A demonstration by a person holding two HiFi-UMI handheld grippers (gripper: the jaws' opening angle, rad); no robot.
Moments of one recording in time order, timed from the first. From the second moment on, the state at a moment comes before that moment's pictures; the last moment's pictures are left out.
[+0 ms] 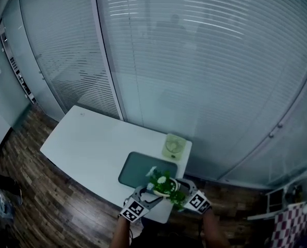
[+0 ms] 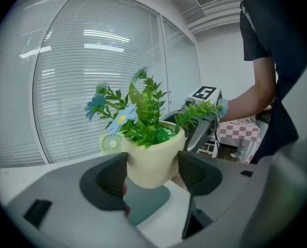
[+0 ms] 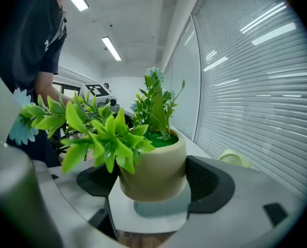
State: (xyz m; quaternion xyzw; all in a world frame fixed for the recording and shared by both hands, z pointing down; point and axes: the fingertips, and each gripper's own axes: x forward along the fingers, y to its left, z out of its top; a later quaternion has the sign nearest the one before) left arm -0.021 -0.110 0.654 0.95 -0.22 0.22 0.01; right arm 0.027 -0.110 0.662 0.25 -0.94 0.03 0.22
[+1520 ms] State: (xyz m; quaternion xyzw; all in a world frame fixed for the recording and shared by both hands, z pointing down) left arm -0.041 0.010 0.620 0.95 -0.25 0.19 0.03; right arm 0.018 0.013 0.638 0.21 -0.95 0.04 0.21
